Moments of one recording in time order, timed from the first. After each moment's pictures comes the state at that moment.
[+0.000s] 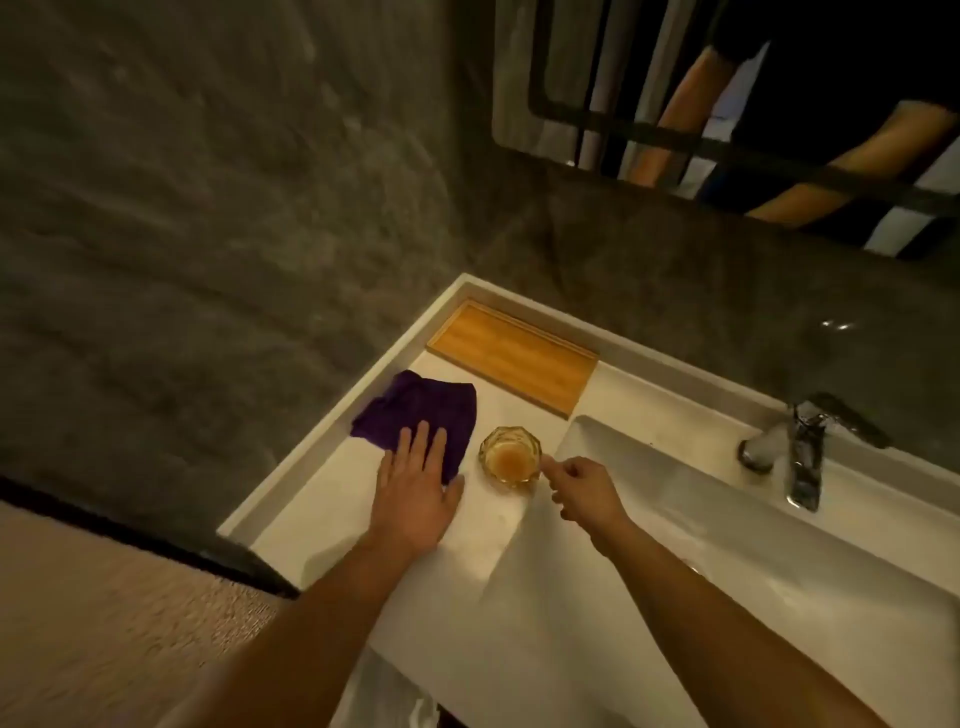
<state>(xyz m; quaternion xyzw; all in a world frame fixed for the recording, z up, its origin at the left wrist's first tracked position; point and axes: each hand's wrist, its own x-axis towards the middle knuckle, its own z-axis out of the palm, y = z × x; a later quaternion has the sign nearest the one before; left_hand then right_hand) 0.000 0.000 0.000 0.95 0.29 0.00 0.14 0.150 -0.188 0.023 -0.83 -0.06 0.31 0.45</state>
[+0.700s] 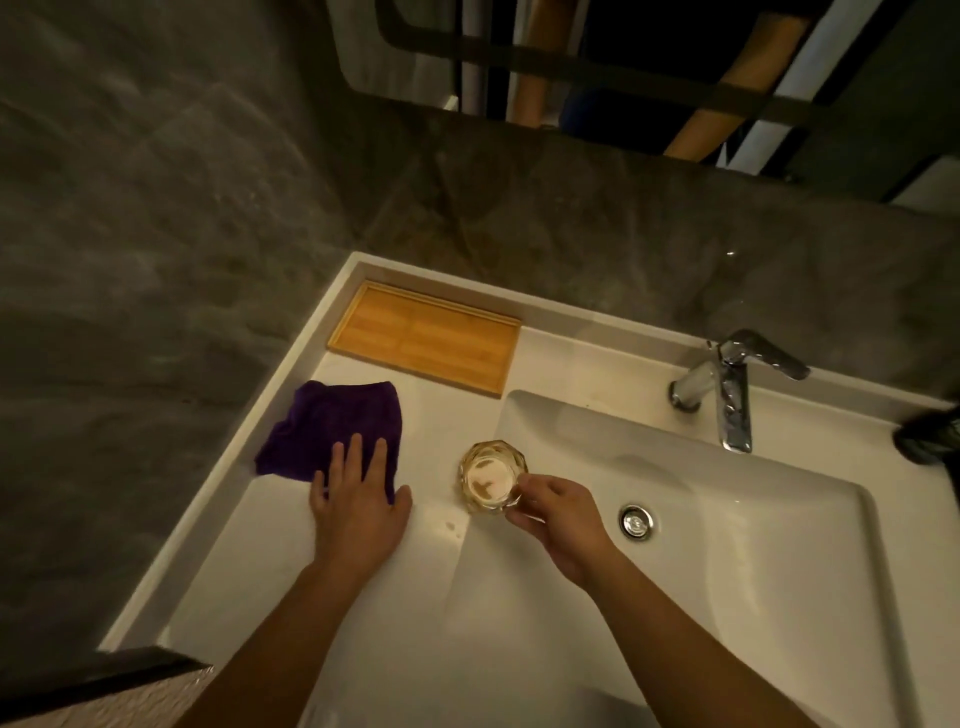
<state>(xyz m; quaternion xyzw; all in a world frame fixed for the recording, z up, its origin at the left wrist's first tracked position) 0.029 0.013 -0.011 0.94 0.29 -0.06 0.16 0.132 -0.226 -0.008 -0.59 0.16 0.35 0.71</state>
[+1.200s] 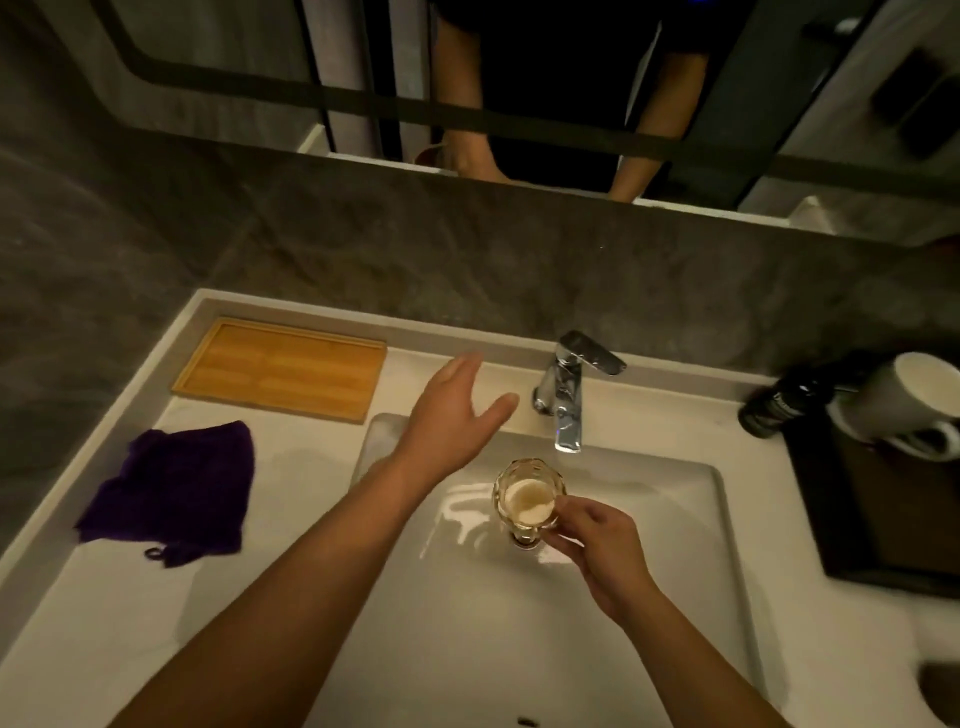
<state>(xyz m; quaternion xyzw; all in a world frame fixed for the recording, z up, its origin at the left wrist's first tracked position) 0.223 -0.190 0.089 0.92 0.07 0.03 0.37 0.172 -0.424 0.004 -0.63 0.20 0.21 0.72</state>
